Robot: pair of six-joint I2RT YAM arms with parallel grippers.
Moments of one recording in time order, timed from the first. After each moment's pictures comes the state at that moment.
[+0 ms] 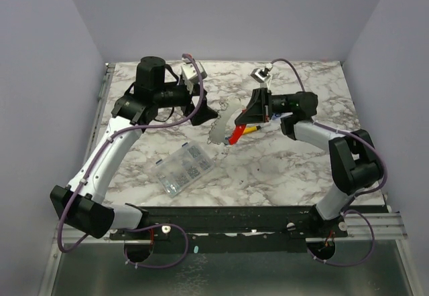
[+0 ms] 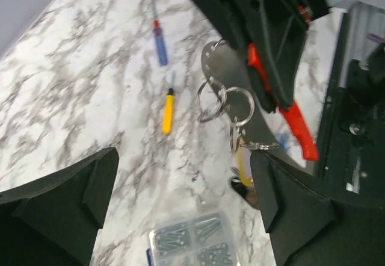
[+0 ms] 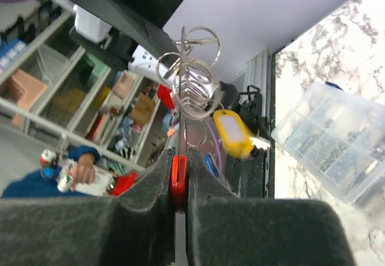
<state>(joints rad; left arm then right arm) -0.41 1.32 1.42 -0.50 0.81 0.25 0.36 1.70 0.96 1.46 -1.36 1.58</state>
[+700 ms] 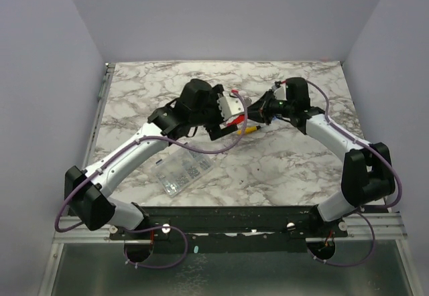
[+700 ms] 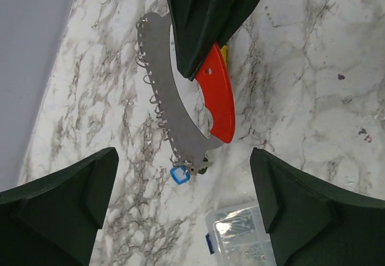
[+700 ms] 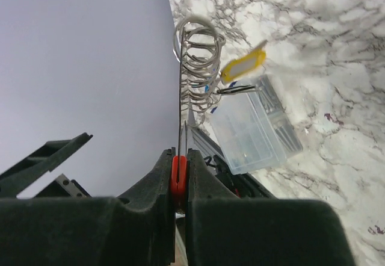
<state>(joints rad) -0.69 1.38 1.33 -0.49 0.26 0.55 0.30 1.55 1.06 -0.04 -0.73 1.13</state>
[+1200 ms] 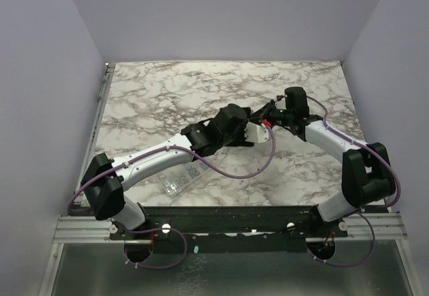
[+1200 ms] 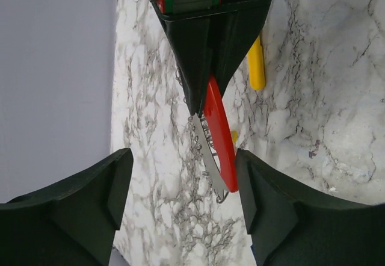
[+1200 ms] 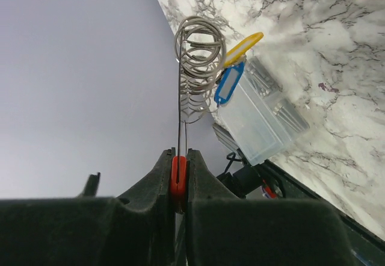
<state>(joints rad) -0.97 1.51 1.28 -0.34 -0.21 0.81 0.30 1.55 0.95 -0.02 -0.72 1.34</state>
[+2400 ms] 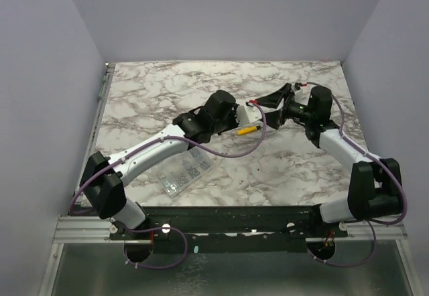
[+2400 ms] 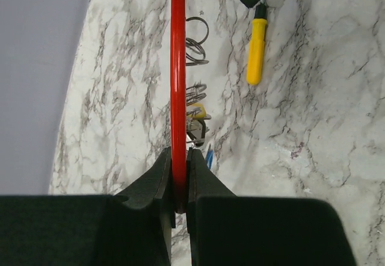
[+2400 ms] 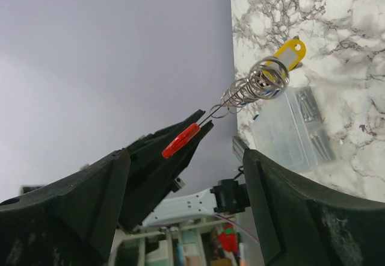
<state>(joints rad) -0.87 1.53 1.30 -0.38 -0.16 0.62 0.14 1.43 0.81 0.35 -0.87 1.38</state>
